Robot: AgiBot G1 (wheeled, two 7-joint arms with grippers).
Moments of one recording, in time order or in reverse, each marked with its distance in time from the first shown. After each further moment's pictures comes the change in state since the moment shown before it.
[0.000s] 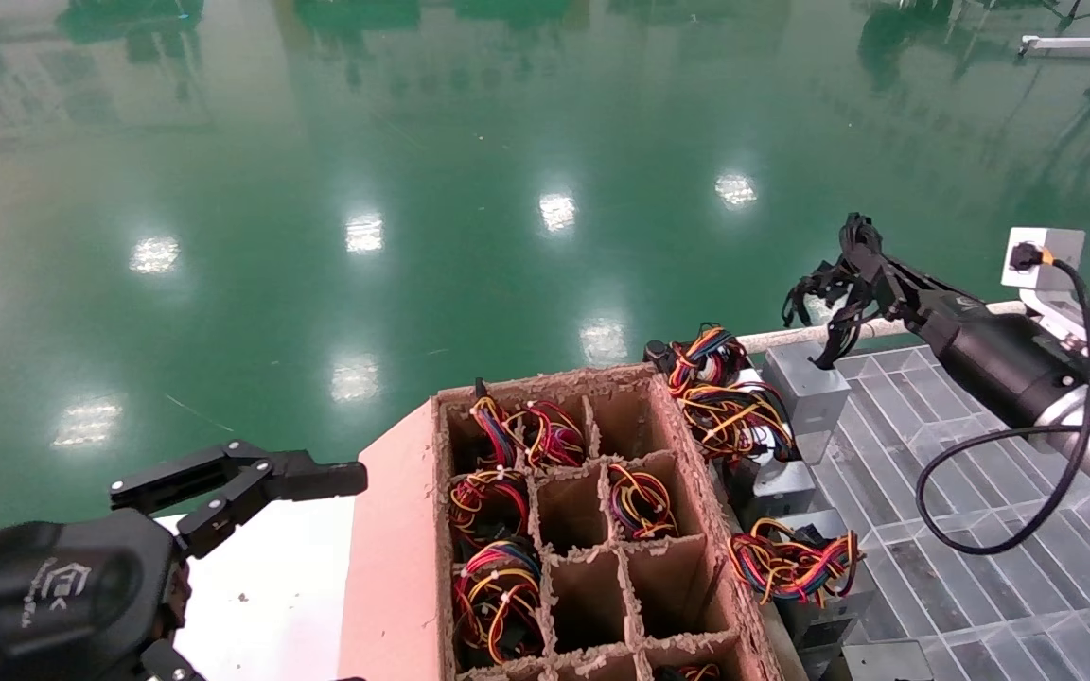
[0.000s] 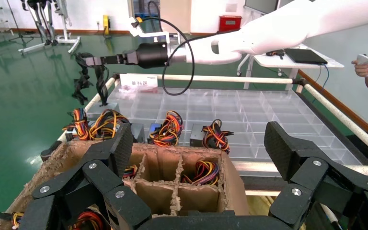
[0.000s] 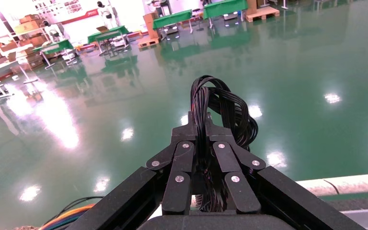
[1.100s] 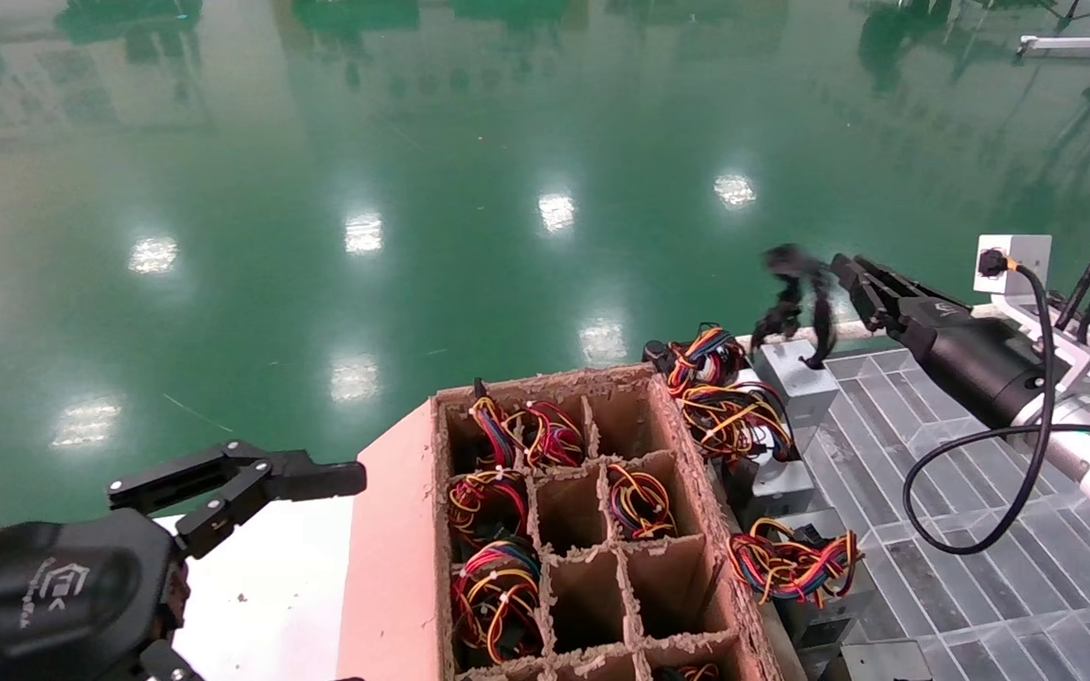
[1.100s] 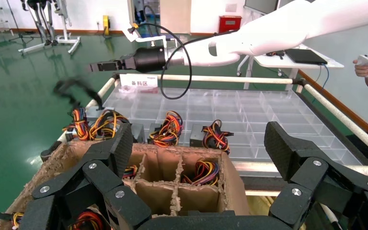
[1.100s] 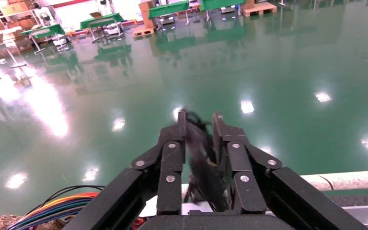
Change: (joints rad) left arm 0.000 0.000 0.000 0.000 -0.001 0.000 0.000; right arm -0.003 -0.019 -0.012 -0.002 -0.016 0.046 -0.040
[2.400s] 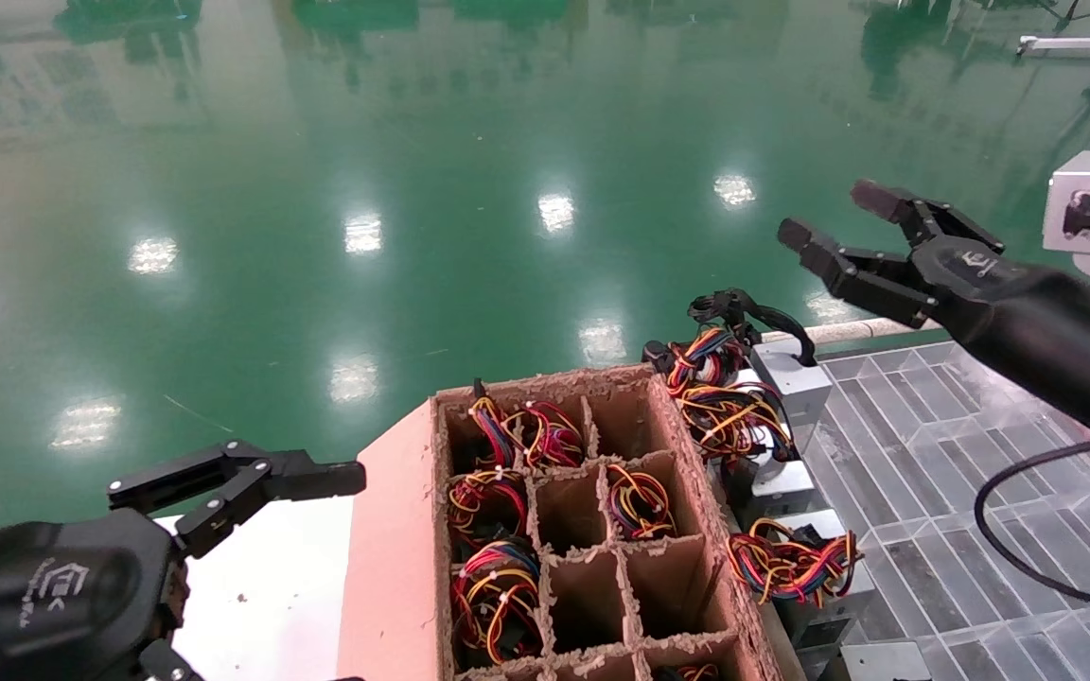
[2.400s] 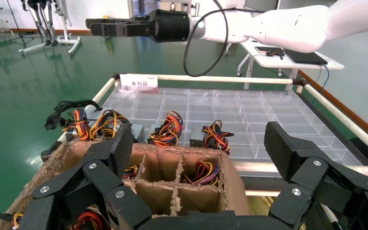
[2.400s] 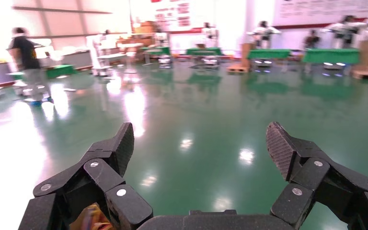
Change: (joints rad) left arm 0.000 0.000 0.000 0.000 0.000 0.000 0.000; right arm -0.195 0.190 -0.067 0.586 0.058 -0.271 0.259
